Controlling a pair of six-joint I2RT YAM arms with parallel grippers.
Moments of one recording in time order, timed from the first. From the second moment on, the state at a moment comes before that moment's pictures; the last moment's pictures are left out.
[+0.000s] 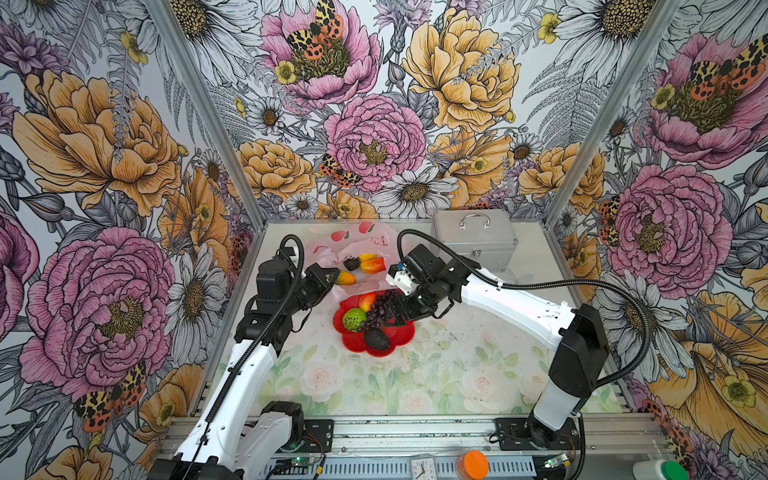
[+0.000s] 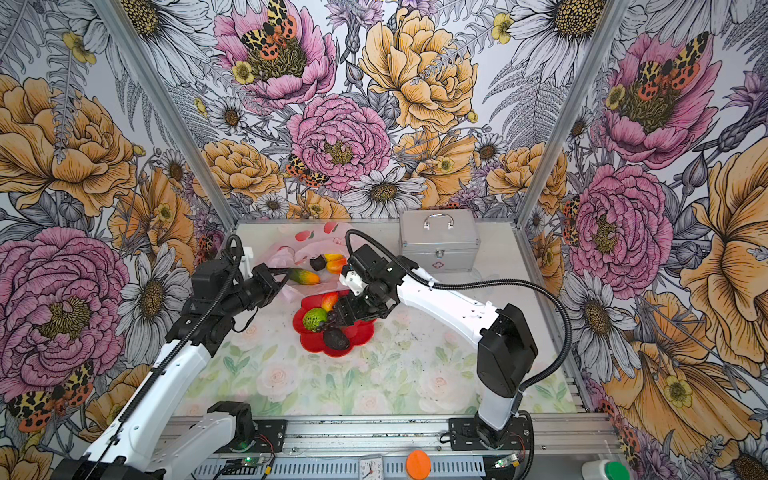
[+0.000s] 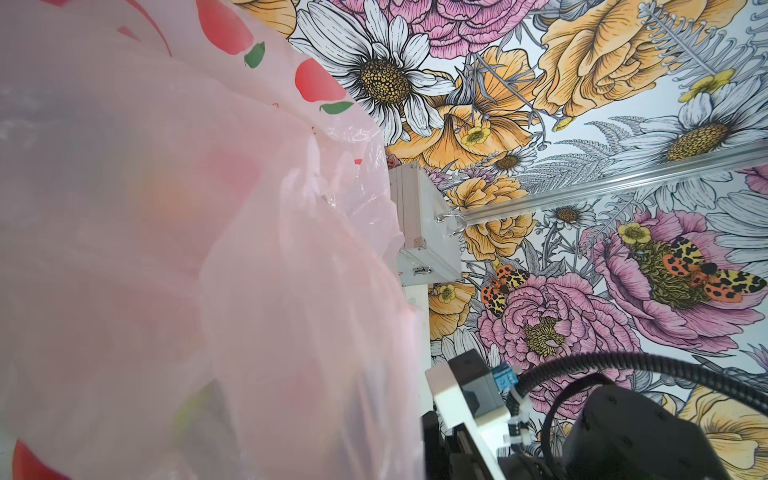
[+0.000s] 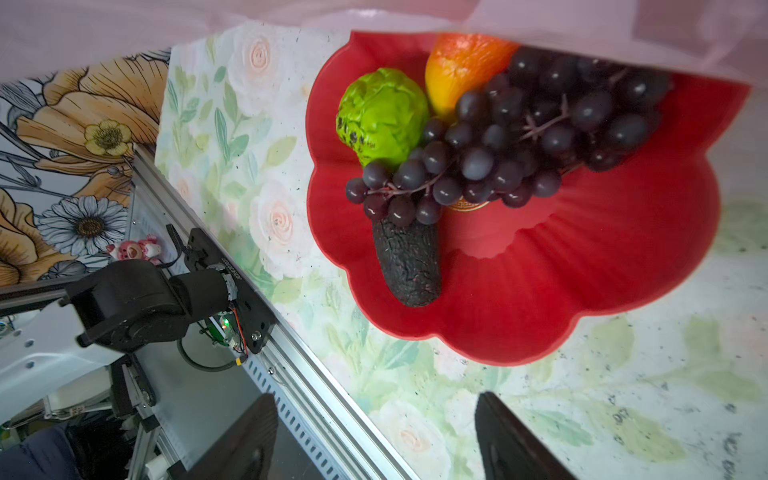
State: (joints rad) left arm -0.10 0.94 0.80 -0.24 0.46 -0.96; right arm 0.82 1.75 1.55 -0.96 -0.41 0.35
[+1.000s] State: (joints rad) left arm -0.10 0.92 0.80 -0.24 0.46 -0.98; right arm 0.93 2.06 1.72 -0.96 -0.33 0.28
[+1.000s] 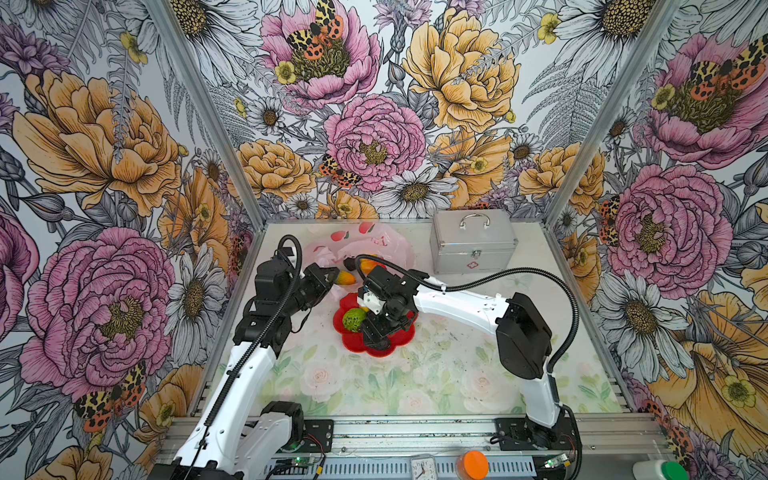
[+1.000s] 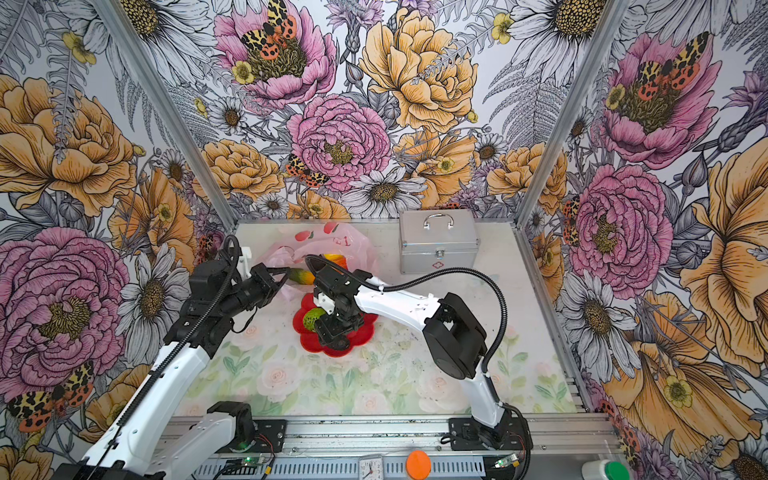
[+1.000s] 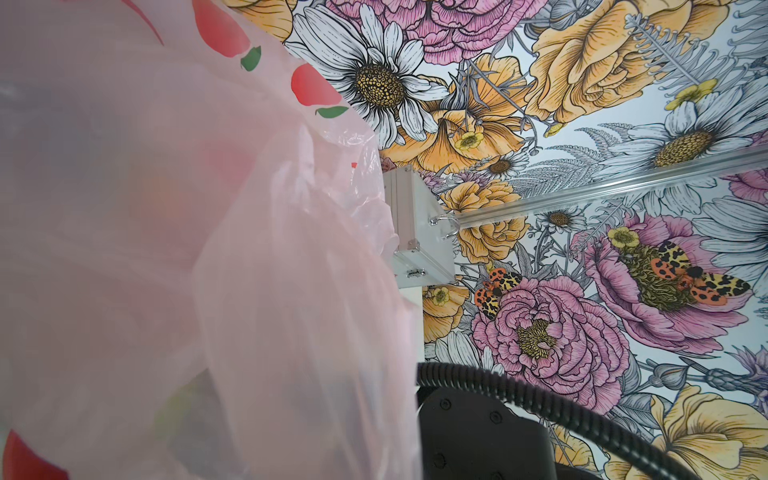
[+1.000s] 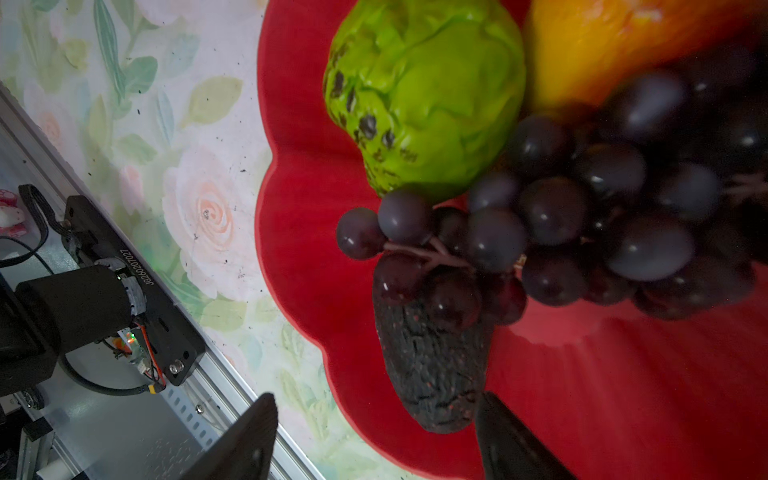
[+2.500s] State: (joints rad) left arm -0.10 0.92 0.80 -0.24 0.46 -0.98; right arm 0.91 2.19 1.77 -0.97 -0.29 0.26
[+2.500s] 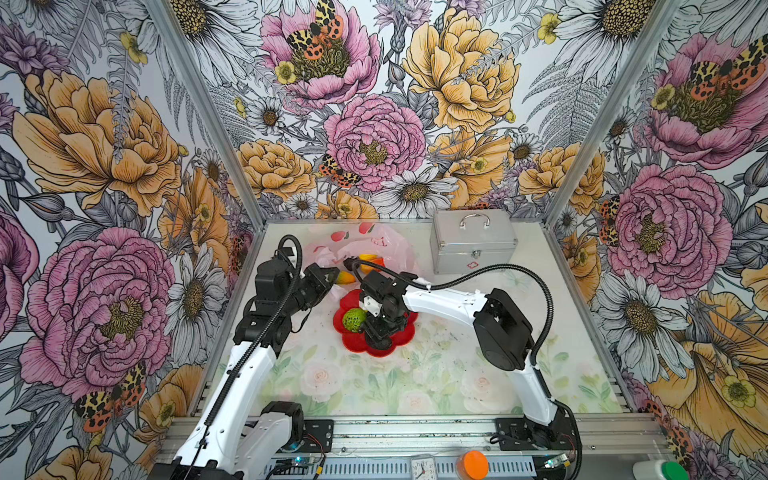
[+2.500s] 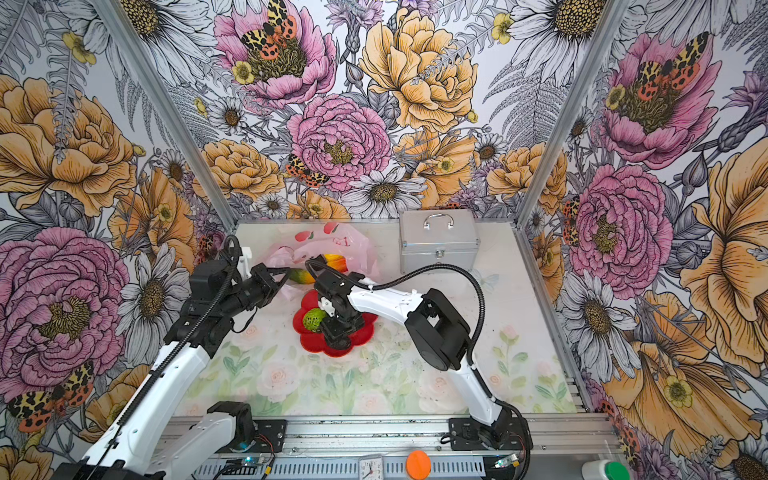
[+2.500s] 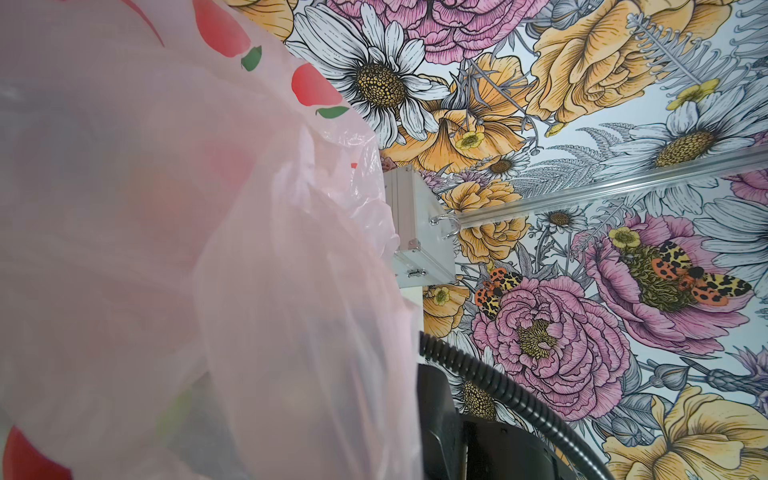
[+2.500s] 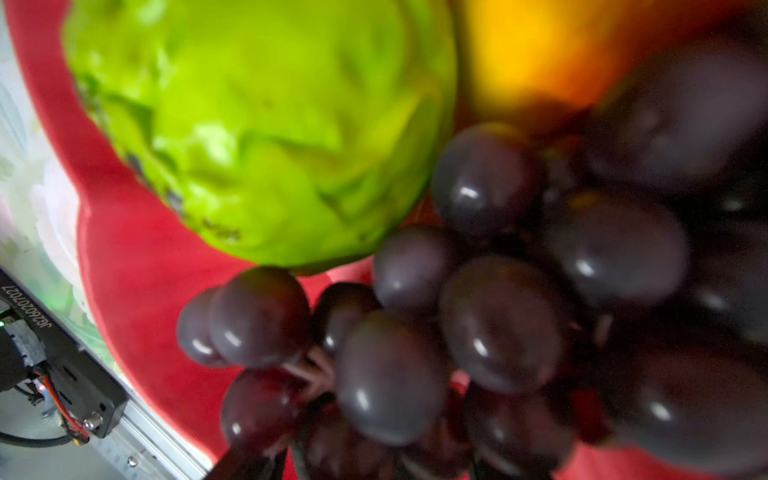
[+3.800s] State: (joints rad) left arm -0.09 0.92 0.80 -0.23 0.46 -1.00; right arm 0.88 2.11 1.65 -0.97 -0.29 0.24
